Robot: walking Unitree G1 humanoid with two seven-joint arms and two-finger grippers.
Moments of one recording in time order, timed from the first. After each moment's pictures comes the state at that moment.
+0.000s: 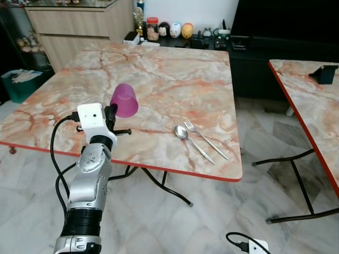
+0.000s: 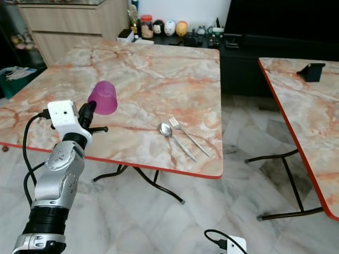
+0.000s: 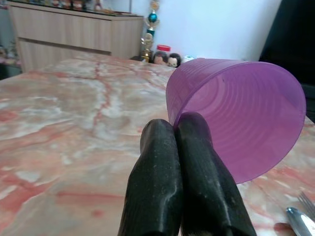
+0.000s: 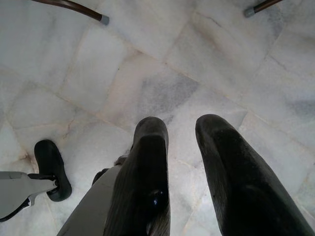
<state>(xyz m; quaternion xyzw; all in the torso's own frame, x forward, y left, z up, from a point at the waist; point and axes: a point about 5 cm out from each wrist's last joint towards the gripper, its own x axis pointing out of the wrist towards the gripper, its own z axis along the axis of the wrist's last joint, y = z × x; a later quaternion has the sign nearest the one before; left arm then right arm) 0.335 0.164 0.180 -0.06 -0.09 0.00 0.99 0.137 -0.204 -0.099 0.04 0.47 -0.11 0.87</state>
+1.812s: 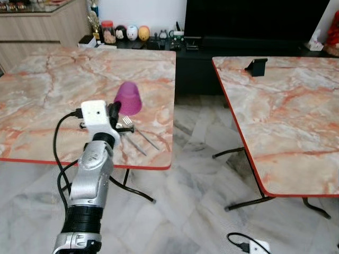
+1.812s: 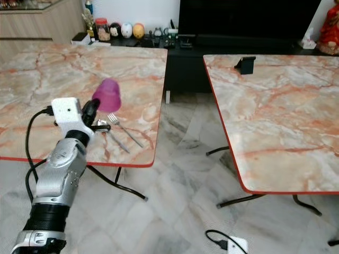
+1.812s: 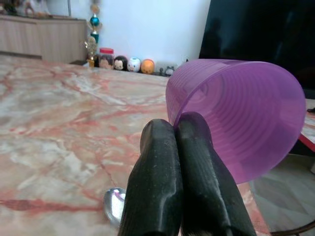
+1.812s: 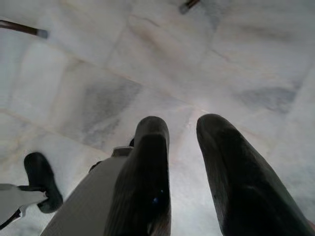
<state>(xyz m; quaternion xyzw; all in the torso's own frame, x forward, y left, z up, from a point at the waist) 0.338 0.160 0.184 -0.06 -0.09 -0.01 0.99 0.136 -0.202 -0.100 0.04 0.47 -0.11 0.87</state>
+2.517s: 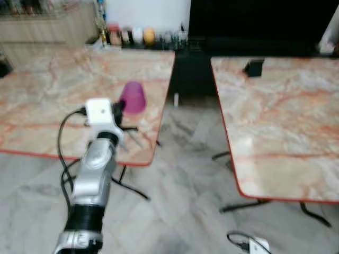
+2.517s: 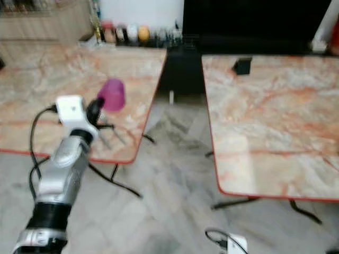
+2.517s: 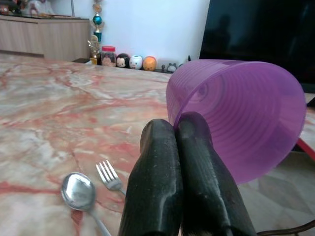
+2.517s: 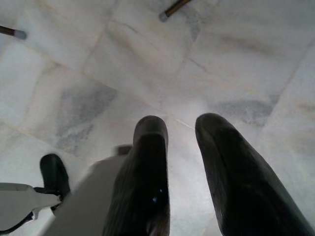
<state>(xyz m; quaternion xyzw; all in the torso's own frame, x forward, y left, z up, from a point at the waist) 0.339 0.161 0.183 -0.05 -0.09 -0.01 0.99 0.137 -0.203 -0.099 0.04 0.47 -0.11 0.87</state>
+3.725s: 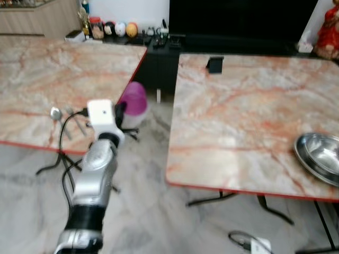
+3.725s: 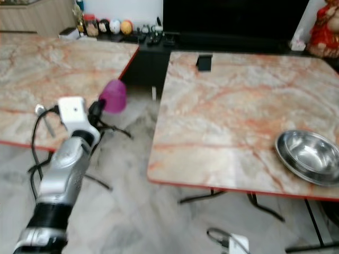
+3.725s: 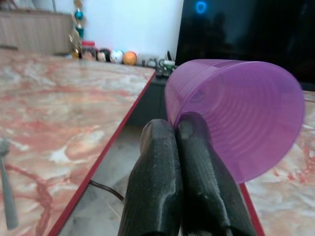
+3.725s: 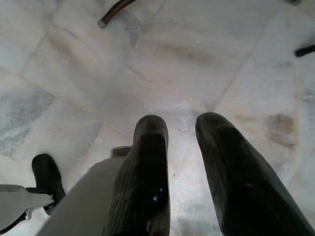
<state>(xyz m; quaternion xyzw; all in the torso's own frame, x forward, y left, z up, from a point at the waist) 0.340 0.161 0.183 -0.05 -0.09 -0.01 0.99 0.137 -0.201 -0.099 0.04 0.47 -0.11 0.87</state>
